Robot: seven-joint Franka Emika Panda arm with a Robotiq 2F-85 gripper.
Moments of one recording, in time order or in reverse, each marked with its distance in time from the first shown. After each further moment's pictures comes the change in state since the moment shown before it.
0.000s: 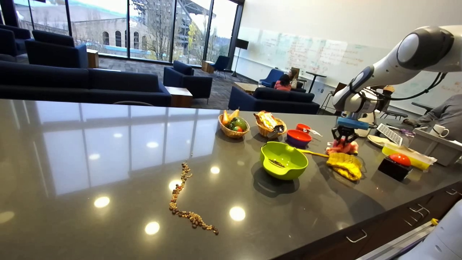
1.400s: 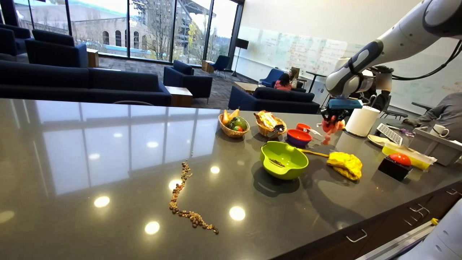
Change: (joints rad) arm 0.213 -0.271 -0.018 -0.209 -0.294 0.063 0.045
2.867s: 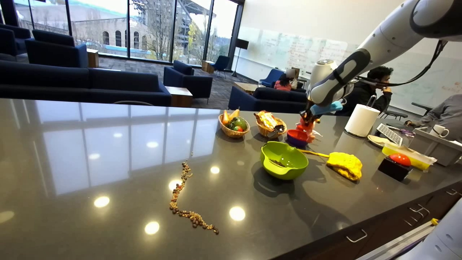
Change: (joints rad) arm 0.148 0.039 0.000 -0.050 -0.235 0.213 0.021
